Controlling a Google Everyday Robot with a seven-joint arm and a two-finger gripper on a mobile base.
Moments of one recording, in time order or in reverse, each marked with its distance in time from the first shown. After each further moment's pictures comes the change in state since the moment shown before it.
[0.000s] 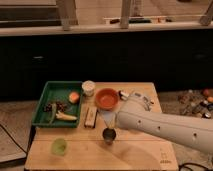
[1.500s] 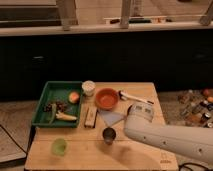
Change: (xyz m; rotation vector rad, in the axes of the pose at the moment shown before) arm 0.001 0.072 0.011 -0.190 0.149 0.134
